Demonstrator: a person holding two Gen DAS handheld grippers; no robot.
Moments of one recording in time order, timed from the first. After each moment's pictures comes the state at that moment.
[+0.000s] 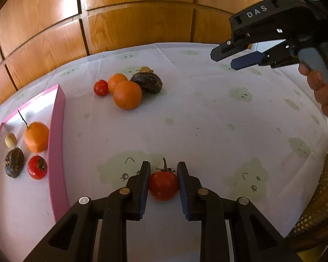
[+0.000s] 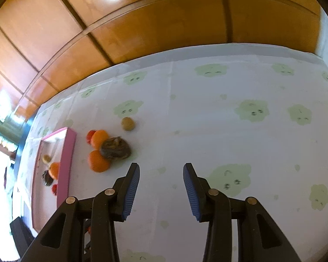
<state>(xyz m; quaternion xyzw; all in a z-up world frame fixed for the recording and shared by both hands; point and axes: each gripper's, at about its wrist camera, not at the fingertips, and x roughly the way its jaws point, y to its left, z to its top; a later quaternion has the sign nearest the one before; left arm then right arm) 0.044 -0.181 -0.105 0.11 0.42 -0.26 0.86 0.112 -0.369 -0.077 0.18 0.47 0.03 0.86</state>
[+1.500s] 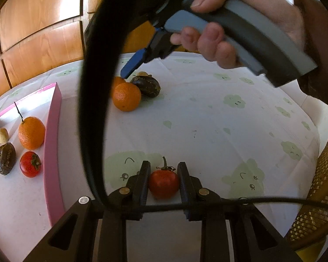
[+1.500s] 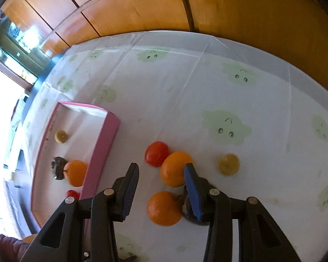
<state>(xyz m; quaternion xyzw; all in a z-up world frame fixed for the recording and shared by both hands) 0.030 -0.160 -0.105 0.08 0.39 -0.30 0.87 0.242 -0.243 -0.091 0.03 0.55 0.18 0.81</state>
